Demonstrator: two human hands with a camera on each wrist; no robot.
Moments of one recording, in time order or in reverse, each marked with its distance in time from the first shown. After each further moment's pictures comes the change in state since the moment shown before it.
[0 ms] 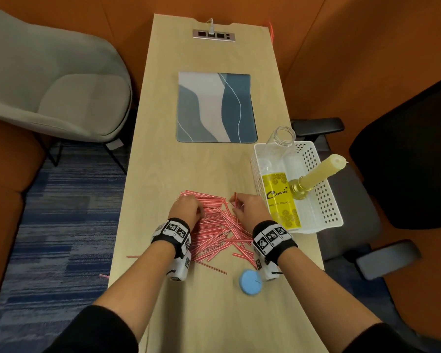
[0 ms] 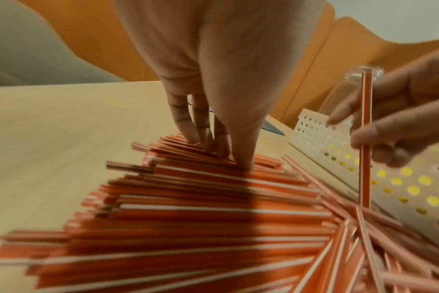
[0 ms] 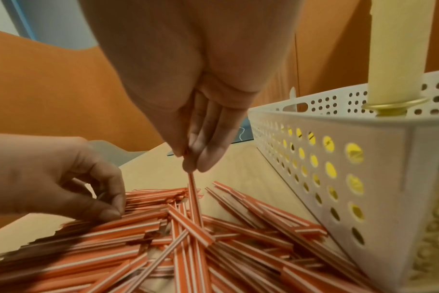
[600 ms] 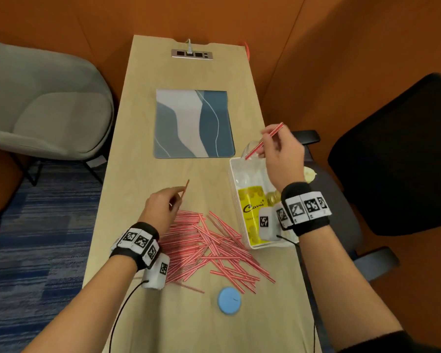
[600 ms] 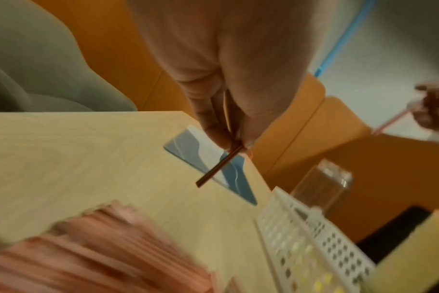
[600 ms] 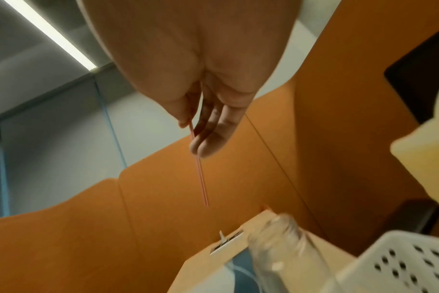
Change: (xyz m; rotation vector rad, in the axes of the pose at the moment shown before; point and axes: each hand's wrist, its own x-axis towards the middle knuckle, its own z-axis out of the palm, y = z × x) left_hand 0.007 0.023 -0.053 -0.372 0.364 0.157; right_hand 0.025 -0.030 -0.186 0.427 0.588 -0.199
